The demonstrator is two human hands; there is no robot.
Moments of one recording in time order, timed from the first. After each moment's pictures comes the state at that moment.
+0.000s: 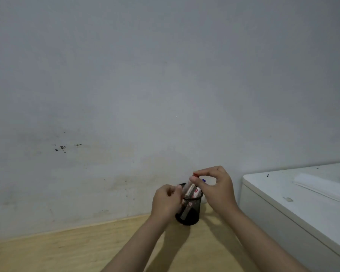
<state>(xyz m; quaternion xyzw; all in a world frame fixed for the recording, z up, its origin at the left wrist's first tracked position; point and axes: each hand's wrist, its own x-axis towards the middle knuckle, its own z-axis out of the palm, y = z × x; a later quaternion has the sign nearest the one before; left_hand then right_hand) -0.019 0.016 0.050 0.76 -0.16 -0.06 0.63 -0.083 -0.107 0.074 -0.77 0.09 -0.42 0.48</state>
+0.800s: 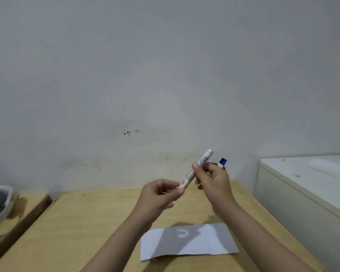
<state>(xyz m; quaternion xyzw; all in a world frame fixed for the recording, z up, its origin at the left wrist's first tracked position) -0.168 0.207 0.082 0.68 -0.21 -0.09 0.69 -0.199 0.054 0.097 -0.69 0.04 -0.32 0.65</state>
